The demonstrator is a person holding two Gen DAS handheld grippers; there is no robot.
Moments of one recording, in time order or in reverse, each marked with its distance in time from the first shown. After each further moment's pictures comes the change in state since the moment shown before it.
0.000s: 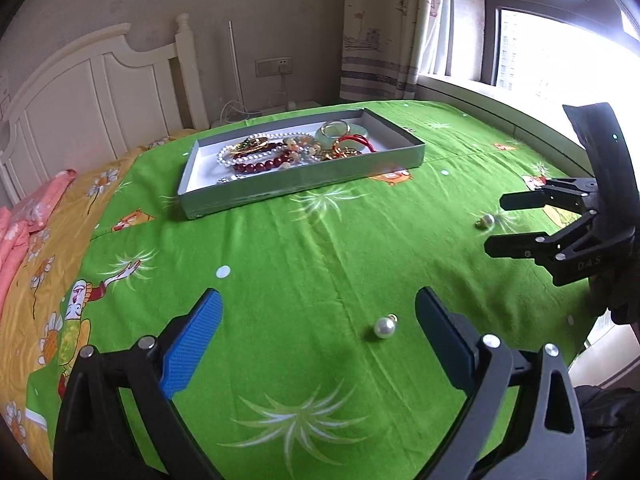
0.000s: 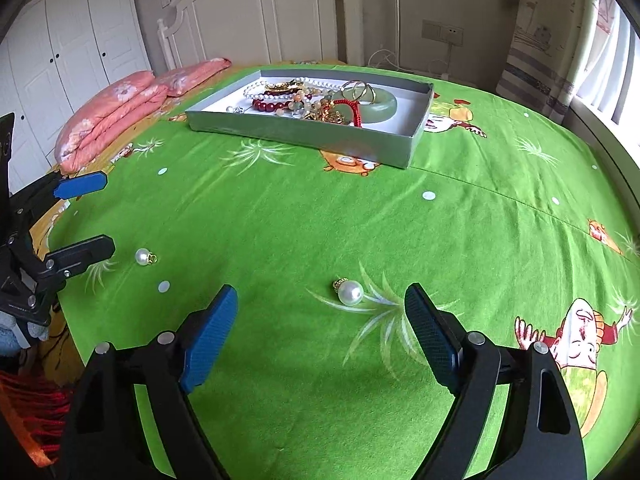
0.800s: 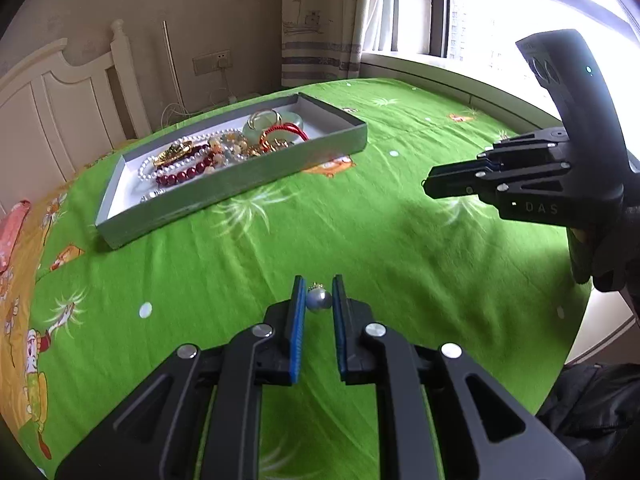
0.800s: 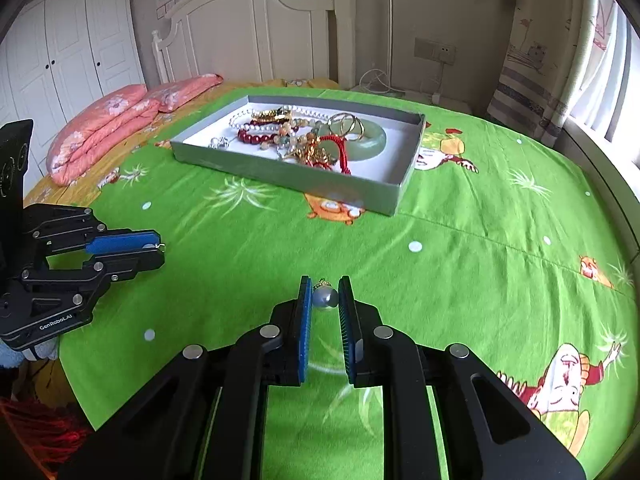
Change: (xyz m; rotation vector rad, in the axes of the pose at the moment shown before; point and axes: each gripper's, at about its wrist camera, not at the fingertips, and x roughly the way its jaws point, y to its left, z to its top) left arm 0.045 -0.023 0.026 0.102 0.033 -0.133; right arm 0.006 -0.008 0.035 0.007 -0.078 -0.025
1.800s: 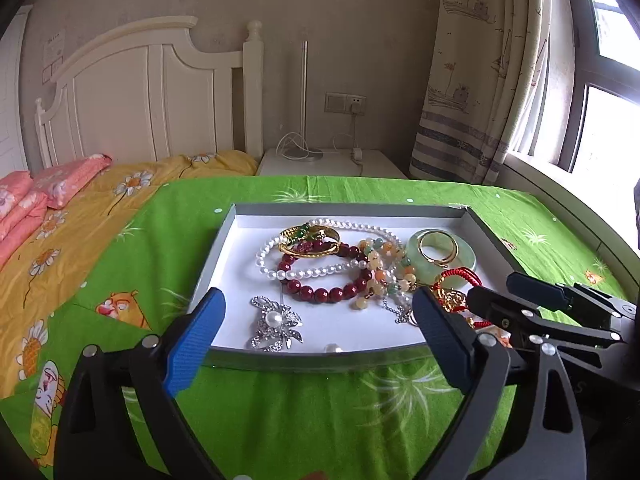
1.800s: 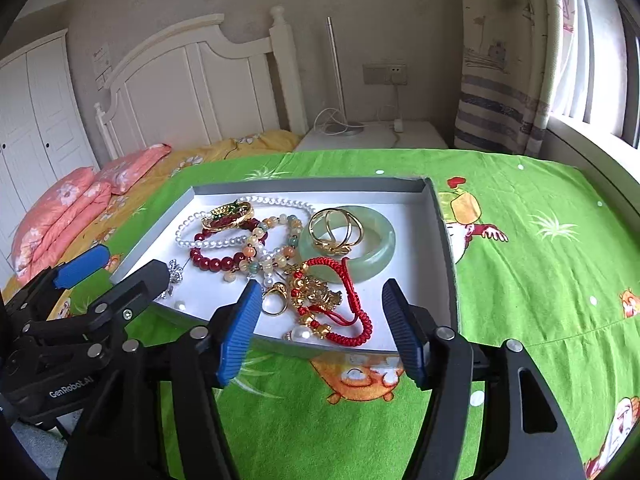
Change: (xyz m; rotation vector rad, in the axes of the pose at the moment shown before) left arm 0.039 0.098 0.071 -0.338 -0.191 0.296; right arm 0.075 0.012 0.082 0.224 -0.154 -0.132
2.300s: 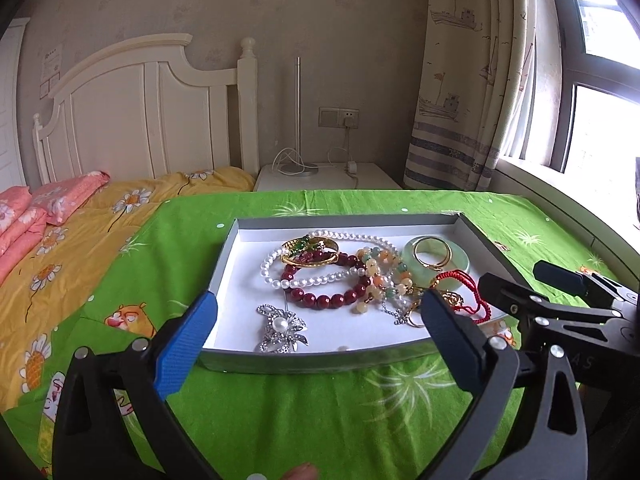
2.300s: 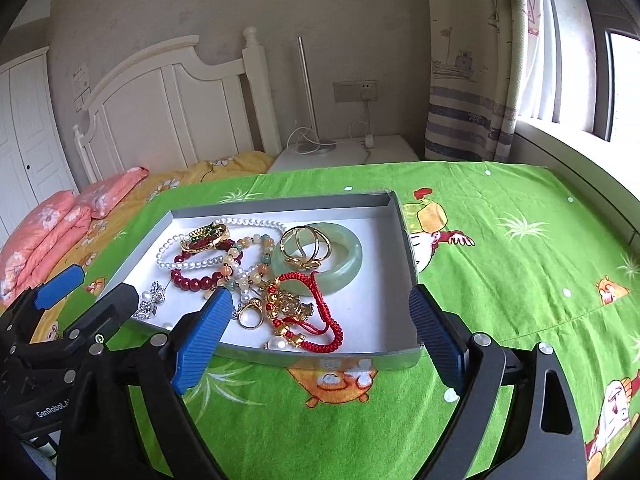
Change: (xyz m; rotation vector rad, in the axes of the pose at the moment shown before) left arm -0.014 0.000 -0.003 0.030 -0.052 -0.014; right arm -0.011 -0.012 -0.002 0.056 -0.069 -0.076
